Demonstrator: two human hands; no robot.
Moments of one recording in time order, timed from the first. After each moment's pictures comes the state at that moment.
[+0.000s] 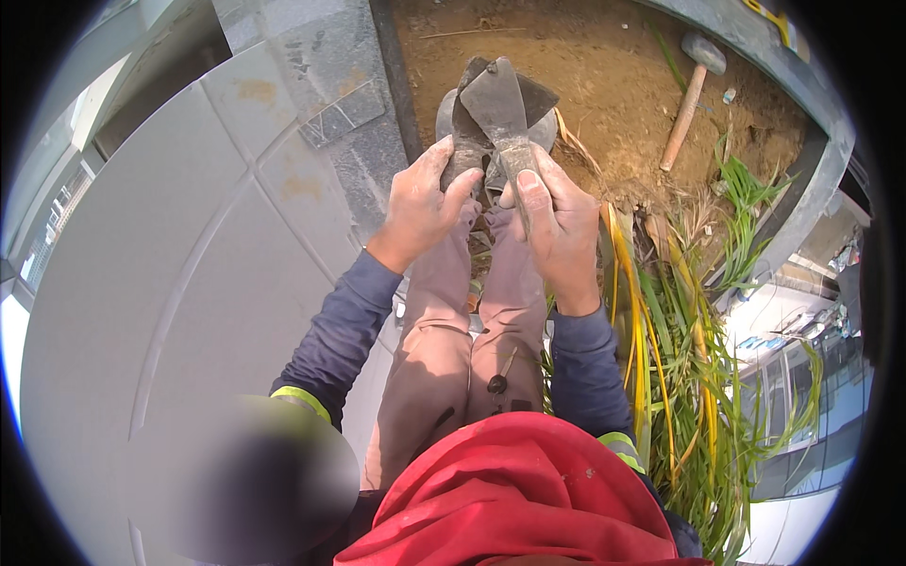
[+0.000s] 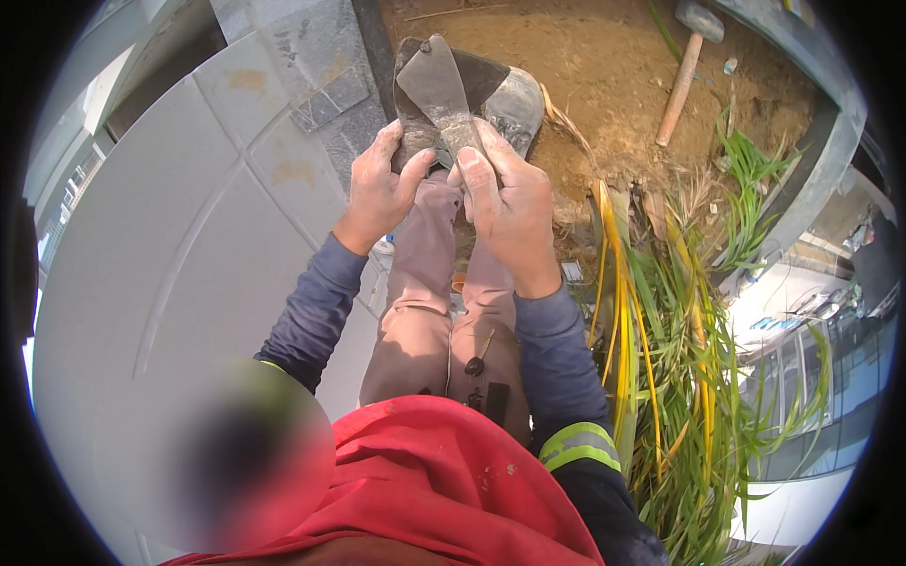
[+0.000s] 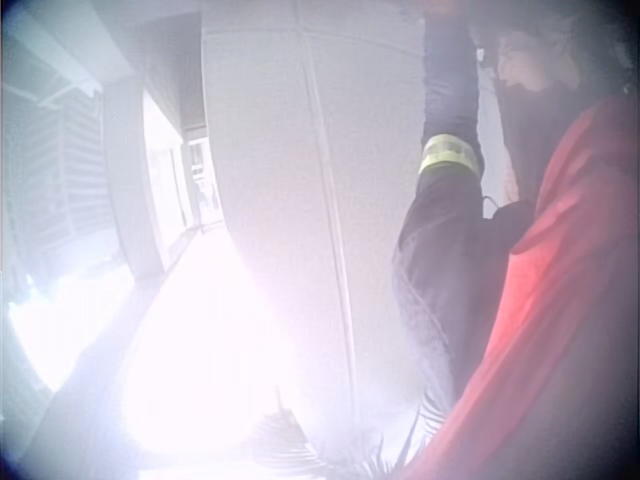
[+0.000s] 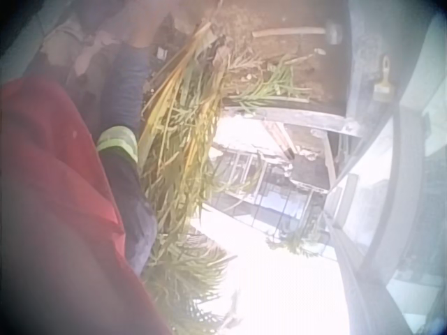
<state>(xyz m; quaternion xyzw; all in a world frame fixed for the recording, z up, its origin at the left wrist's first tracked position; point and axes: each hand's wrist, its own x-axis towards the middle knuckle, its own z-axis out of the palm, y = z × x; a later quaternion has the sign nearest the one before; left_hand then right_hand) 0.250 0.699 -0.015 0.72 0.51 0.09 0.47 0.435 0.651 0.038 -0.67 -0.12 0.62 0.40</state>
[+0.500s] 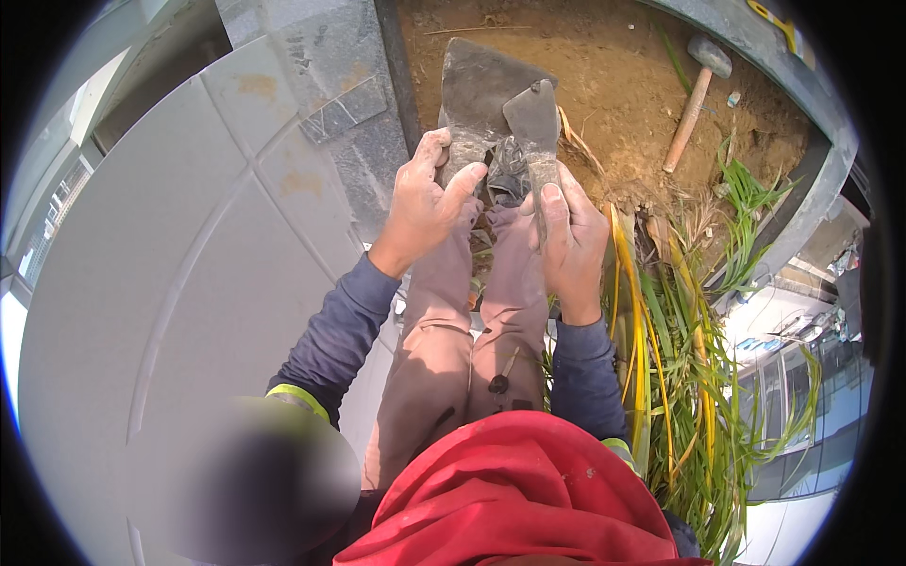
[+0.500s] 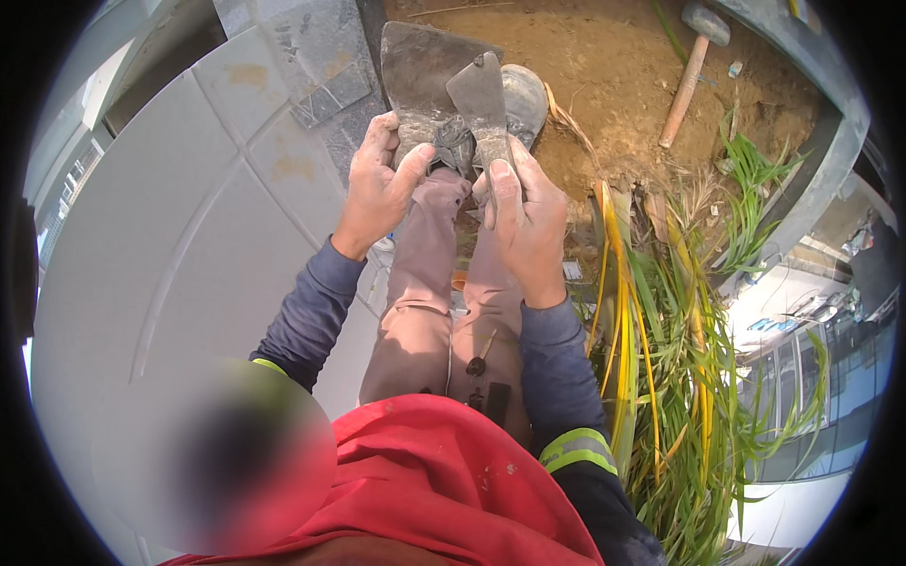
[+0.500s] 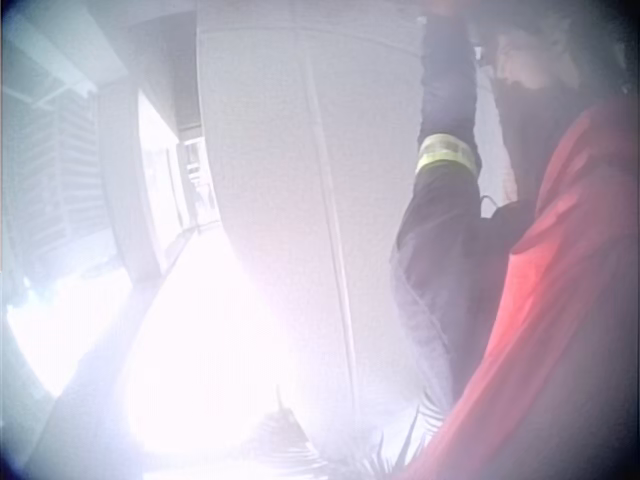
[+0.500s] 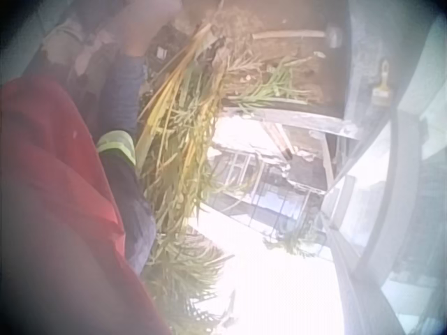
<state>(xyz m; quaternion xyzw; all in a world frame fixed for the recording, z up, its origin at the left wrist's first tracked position) 0.259 0.712 -0.001 0.53 0.58 0.07 0.61 0.435 0.636 0.036 -0.70 -0.11 0.60 0.38</state>
